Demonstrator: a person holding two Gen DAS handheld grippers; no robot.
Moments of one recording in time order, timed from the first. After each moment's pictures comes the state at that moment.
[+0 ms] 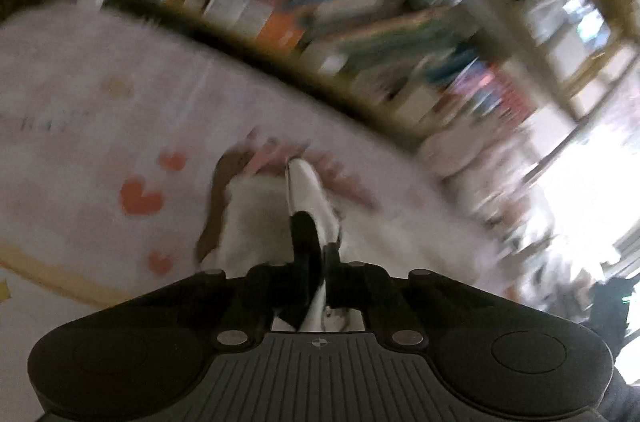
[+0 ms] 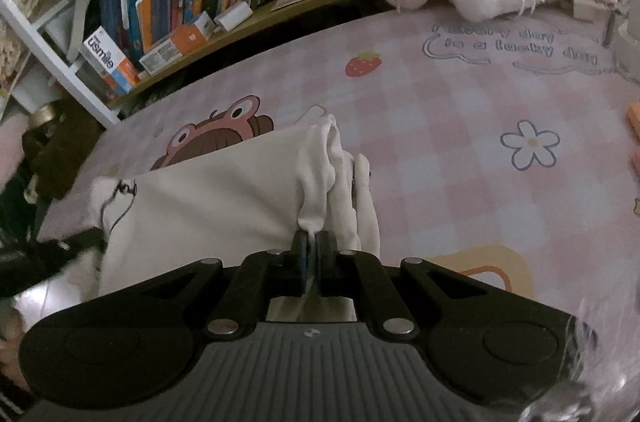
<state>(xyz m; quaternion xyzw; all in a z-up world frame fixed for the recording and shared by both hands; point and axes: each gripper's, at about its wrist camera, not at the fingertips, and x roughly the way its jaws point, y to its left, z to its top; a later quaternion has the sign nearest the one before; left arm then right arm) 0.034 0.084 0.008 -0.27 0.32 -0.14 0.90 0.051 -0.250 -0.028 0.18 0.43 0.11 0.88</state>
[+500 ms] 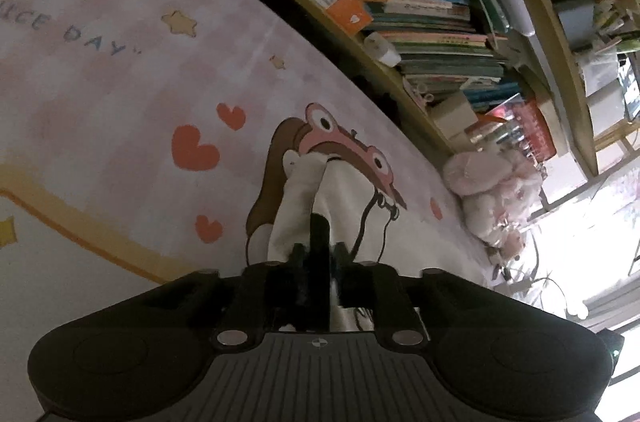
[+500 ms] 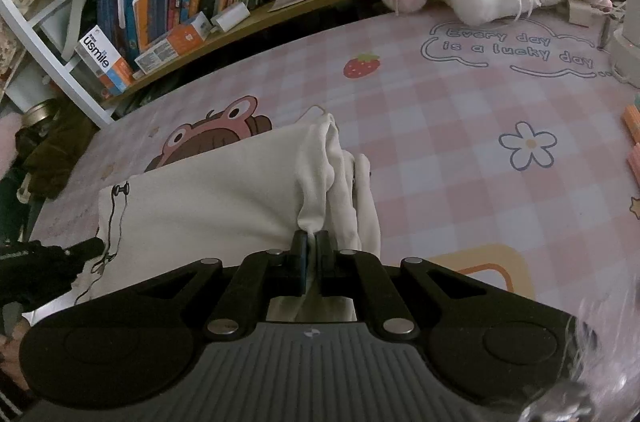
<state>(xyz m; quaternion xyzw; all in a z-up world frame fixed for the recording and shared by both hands) 0.056 0.122 -0.037 -0.36 0.38 -0.10 0.85 0.050 -0.247 -0.028 0.18 0.43 0.10 0.88</state>
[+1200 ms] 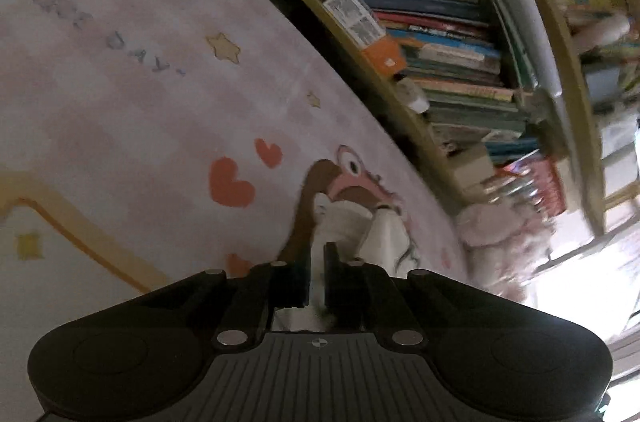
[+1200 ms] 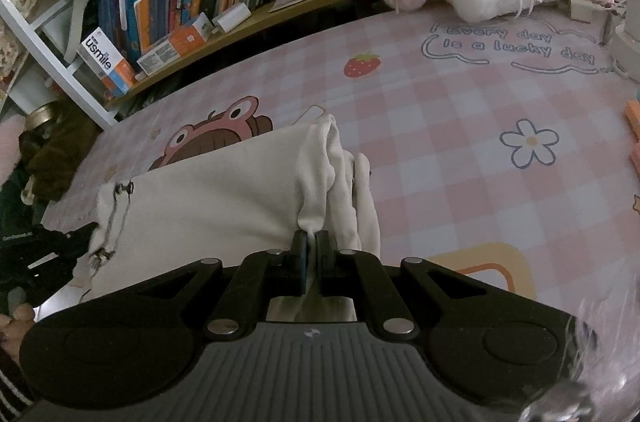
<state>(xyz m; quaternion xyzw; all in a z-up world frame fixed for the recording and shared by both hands) 0.049 0.144 -0.042 -0.41 0.35 -0.04 0.84 0.050 -0.251 -0.029 0.18 0.43 0.10 0.88</state>
